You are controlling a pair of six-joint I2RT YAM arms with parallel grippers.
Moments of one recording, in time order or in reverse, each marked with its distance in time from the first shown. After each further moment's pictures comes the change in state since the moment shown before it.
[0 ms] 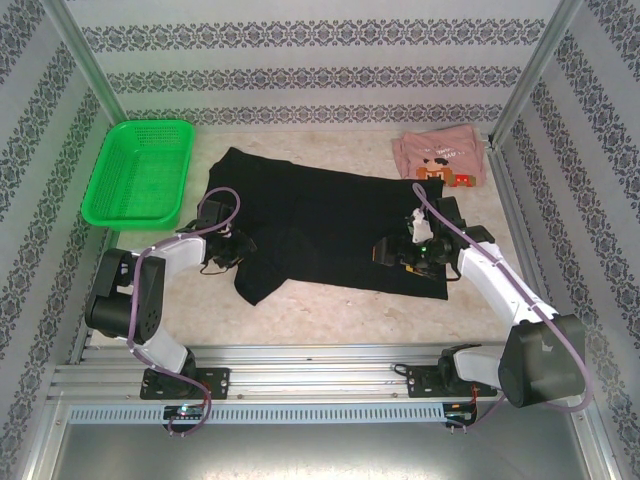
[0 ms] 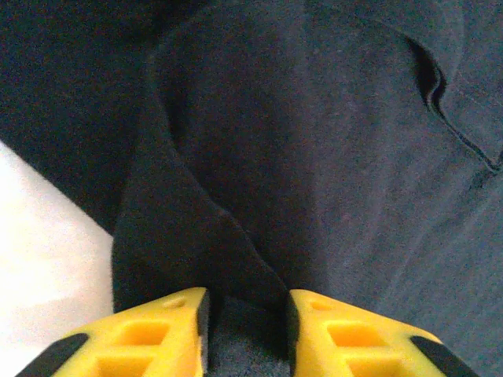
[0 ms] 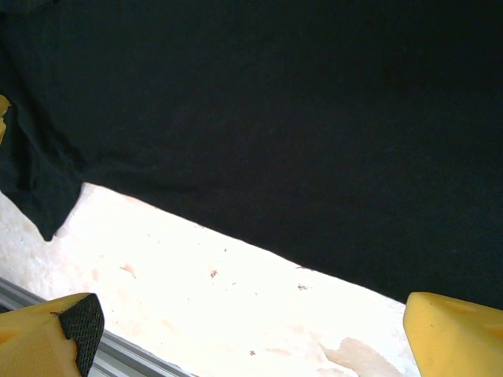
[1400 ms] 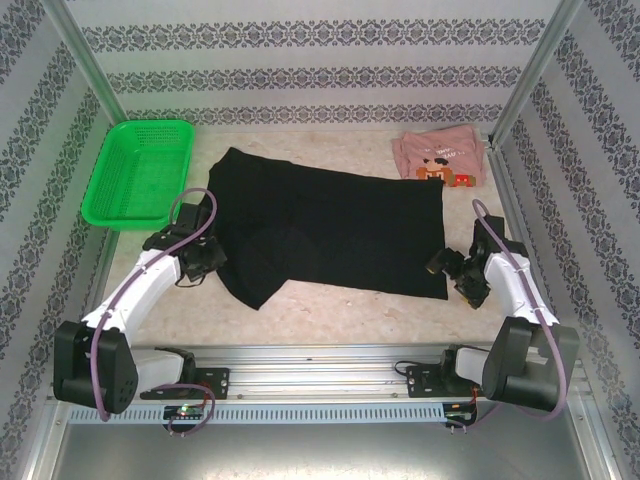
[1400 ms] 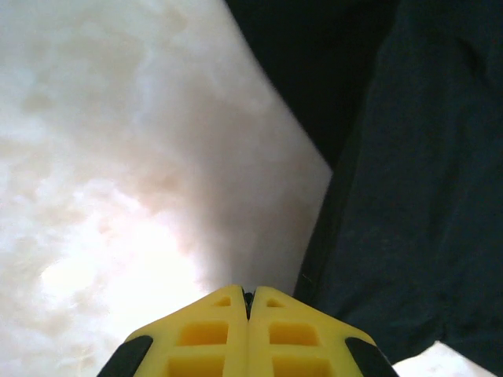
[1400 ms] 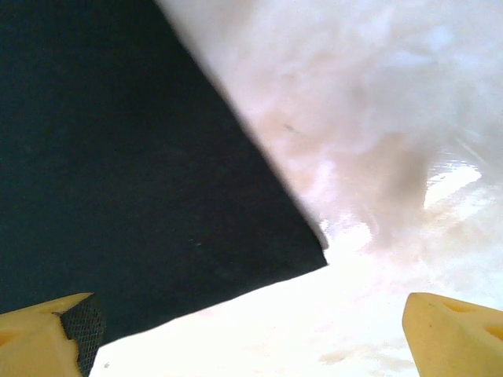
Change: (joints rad) left arm 0.016 -0.400 0.024 -0.515 -0.261 0.113; right arm -0.399 -0.024 -0.116 -0.128 0.298 0.186
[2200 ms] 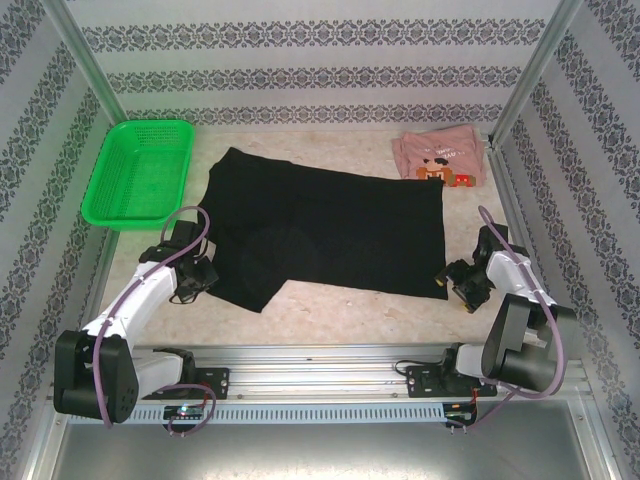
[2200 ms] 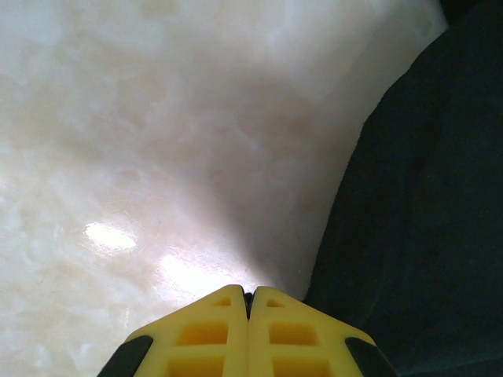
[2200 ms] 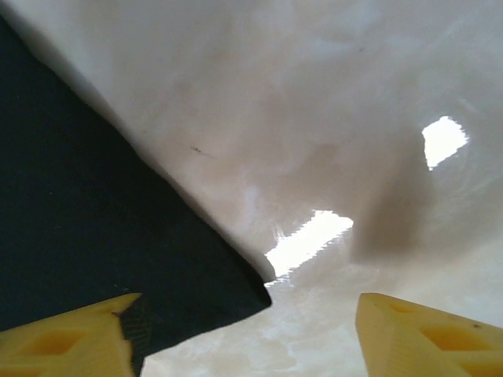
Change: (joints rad) left arm 0.058 -0.046 -0.122 -0.047 -0.029 -0.009; right arm -0.071 0.098 -0.049 0.061 -0.015 0.009
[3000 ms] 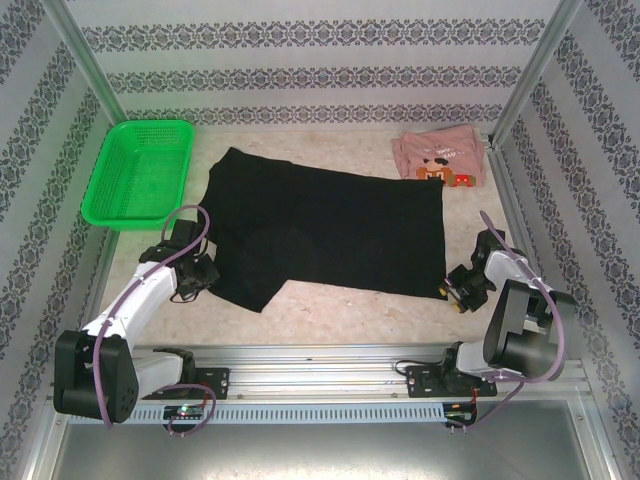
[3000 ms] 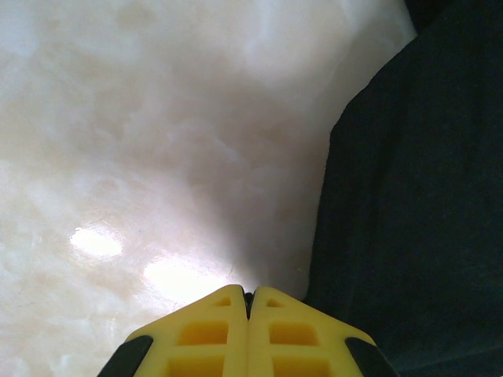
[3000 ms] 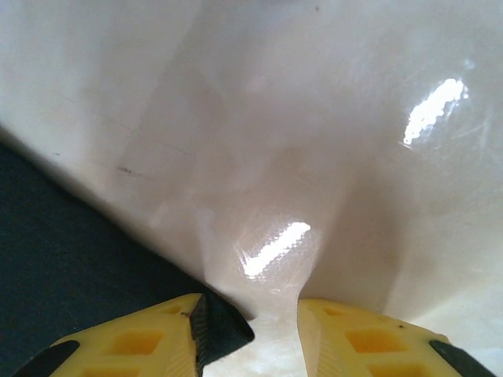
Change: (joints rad) left arm 0.000 0.000 0.000 0.030 0.019 -0.003; right arm -0.007 0.085 -0.036 0.061 -0.009 0.090
